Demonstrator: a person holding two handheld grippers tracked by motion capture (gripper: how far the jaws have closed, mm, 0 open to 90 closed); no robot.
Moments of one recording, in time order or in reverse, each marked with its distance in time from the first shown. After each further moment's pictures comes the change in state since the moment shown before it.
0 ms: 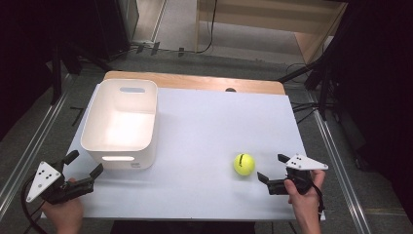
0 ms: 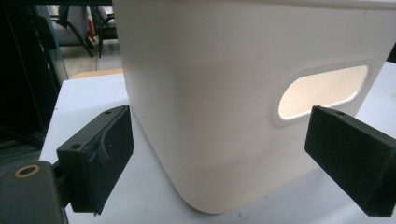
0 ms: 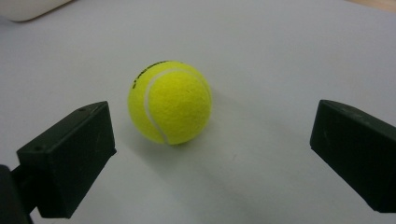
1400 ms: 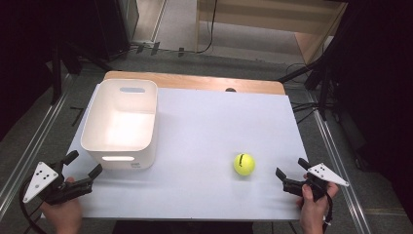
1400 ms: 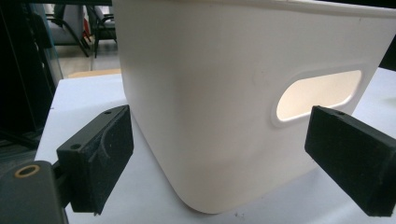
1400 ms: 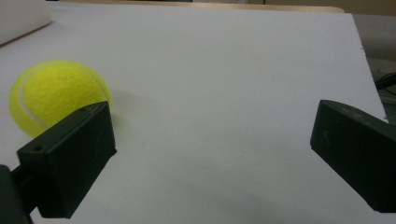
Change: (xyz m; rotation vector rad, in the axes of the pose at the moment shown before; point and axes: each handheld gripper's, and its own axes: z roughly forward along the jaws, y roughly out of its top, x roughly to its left) left arm 0.002 -0.001 -0.002 -0.018 -0.023 -0.022; right arm -0.042 -0.060 -0.007 -0.202 -0.183 0.191
